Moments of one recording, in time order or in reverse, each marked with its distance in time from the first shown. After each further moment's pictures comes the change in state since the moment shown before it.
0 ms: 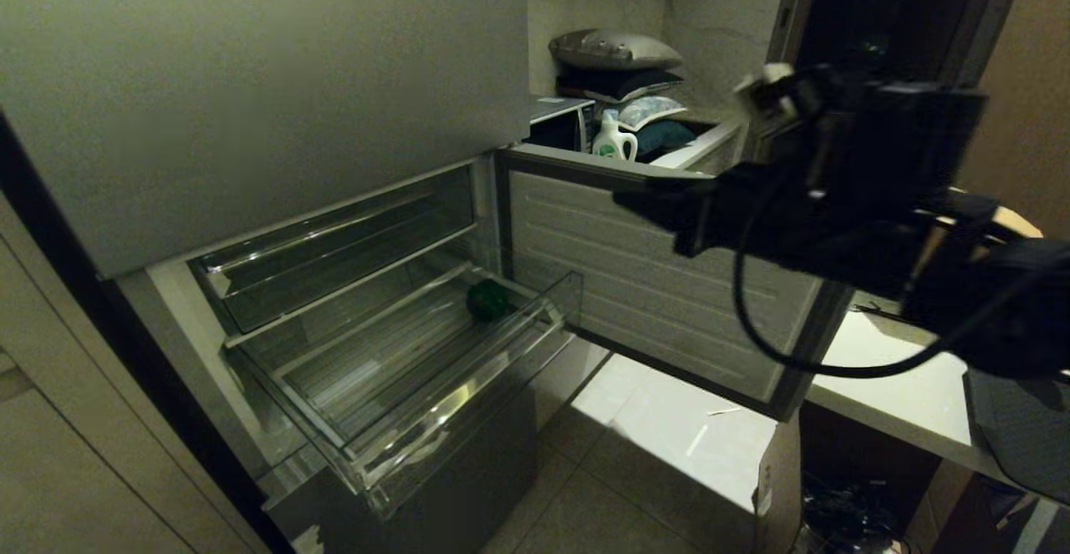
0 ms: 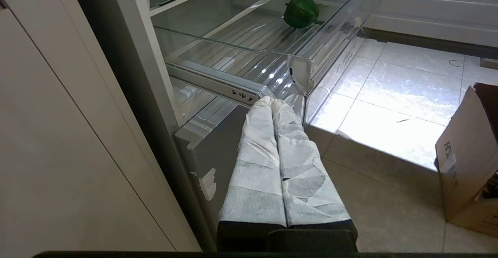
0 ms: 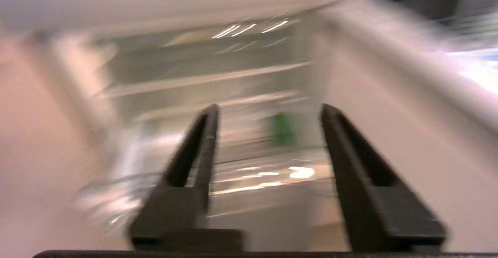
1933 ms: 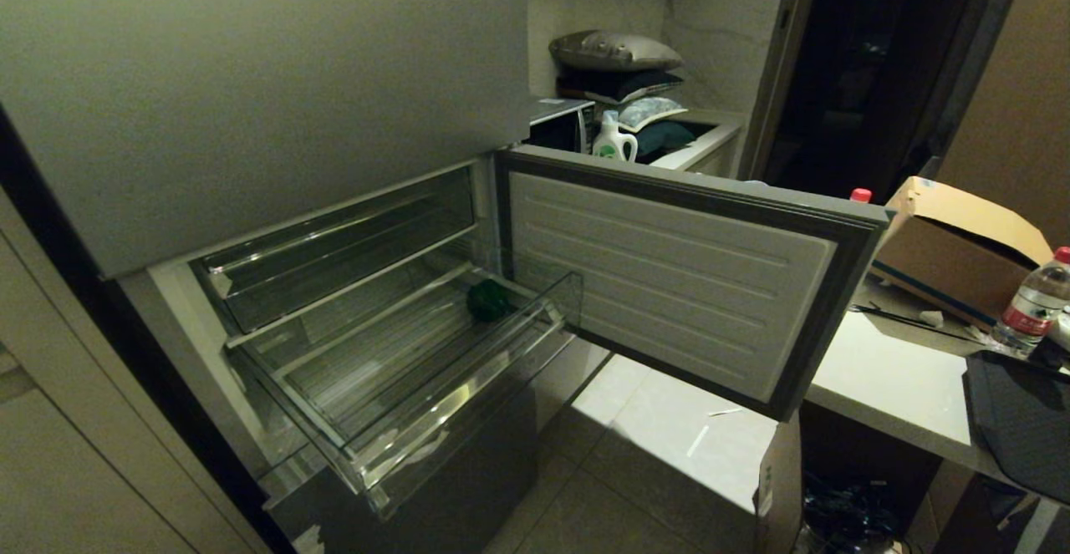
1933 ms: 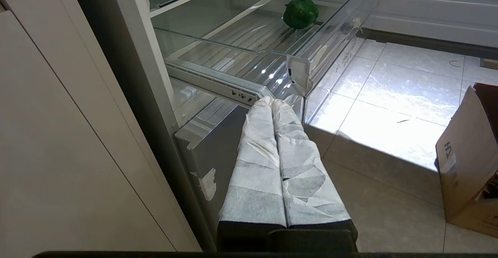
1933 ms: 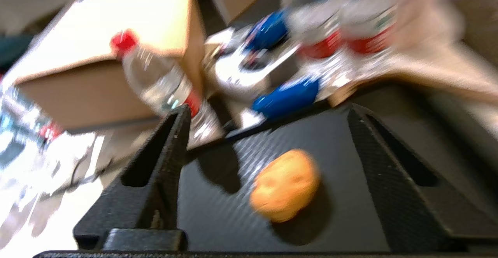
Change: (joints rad) left arm 0.000 0.000 0.000 0.000 0.000 0.000; right arm -1.563 0.418 0.062 -0.310 0.083 0.268
